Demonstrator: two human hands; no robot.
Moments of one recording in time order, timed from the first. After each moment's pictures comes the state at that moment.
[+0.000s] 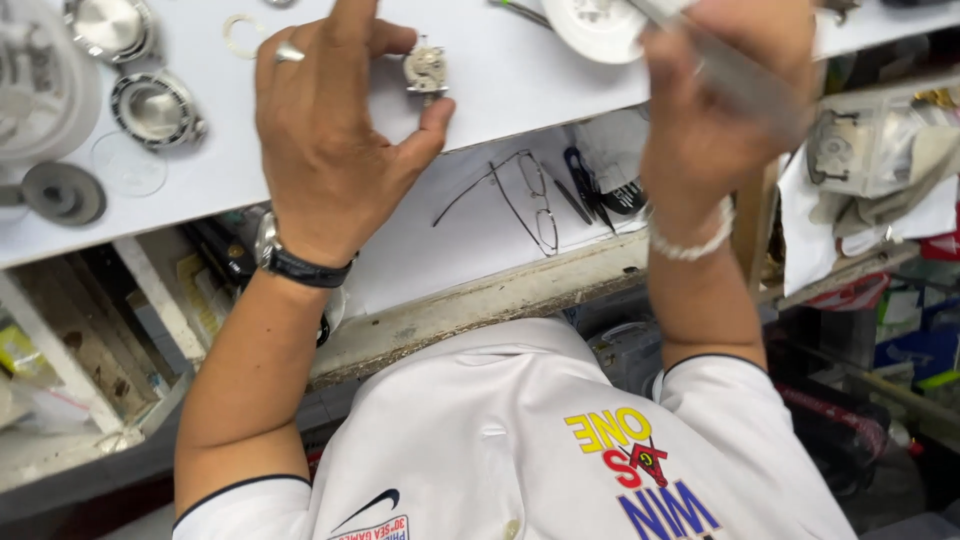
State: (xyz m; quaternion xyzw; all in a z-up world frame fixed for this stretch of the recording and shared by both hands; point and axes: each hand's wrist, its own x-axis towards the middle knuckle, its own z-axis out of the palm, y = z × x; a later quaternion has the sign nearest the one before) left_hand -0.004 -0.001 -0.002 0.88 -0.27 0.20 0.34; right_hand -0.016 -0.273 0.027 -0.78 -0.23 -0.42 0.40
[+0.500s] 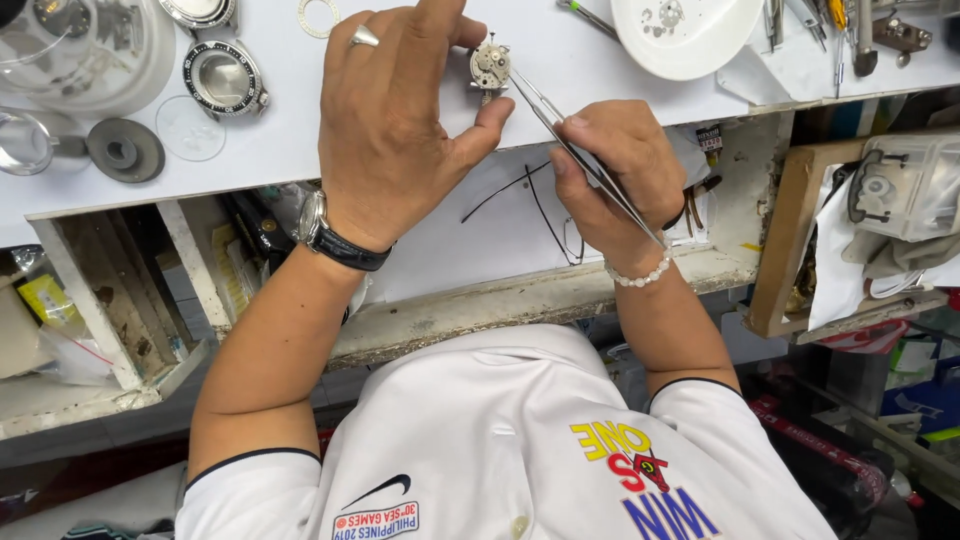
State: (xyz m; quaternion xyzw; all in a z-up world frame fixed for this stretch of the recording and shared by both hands) left_hand -0.001 -0.001 -0.004 0.88 -0.28 0.21 0.33; right_hand -0.050 -0.221 -0.011 -0.80 -0.28 -0.31 0.44
